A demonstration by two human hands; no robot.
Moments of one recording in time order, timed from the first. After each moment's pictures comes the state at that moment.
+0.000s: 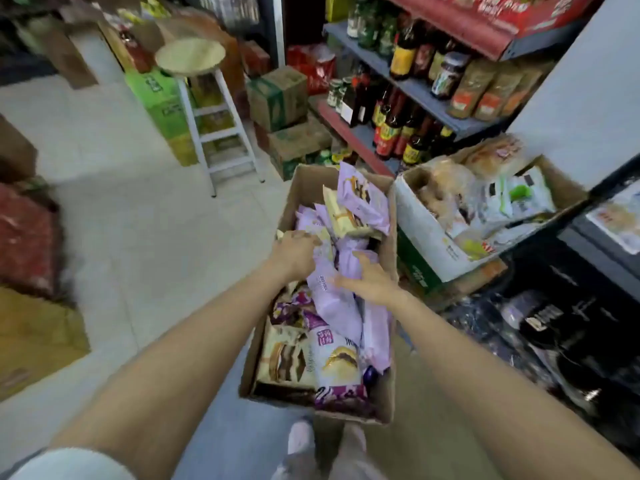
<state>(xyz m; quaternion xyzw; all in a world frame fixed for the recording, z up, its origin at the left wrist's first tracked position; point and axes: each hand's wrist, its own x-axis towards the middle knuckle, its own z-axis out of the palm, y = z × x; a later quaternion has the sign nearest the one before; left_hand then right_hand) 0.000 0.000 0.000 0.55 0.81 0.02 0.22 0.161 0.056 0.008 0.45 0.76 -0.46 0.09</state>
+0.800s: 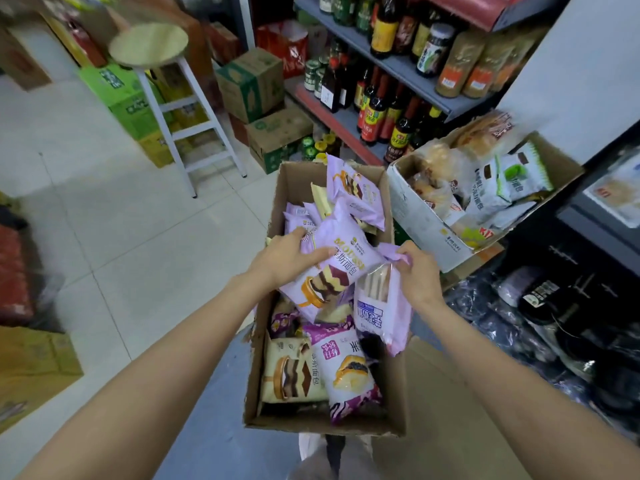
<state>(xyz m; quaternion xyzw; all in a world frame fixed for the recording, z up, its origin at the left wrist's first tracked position) -0.021 0.009 0.011 0.48 0.78 0.19 0.34 0.198 0.096 -0.014 0.56 0.73 -0.34 -0.18</state>
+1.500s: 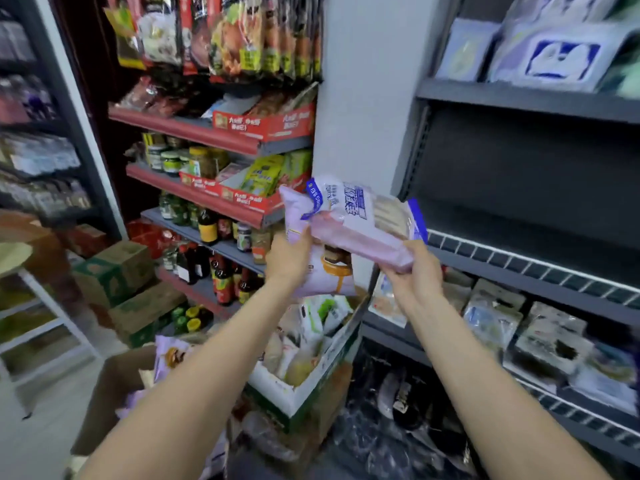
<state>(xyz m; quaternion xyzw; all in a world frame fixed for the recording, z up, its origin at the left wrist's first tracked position) 0.254 0.214 0.258 0.43 0.69 0.50 0.31 0.428 0.220 0.259 0.34 0.20 -0.61 -0.69</state>
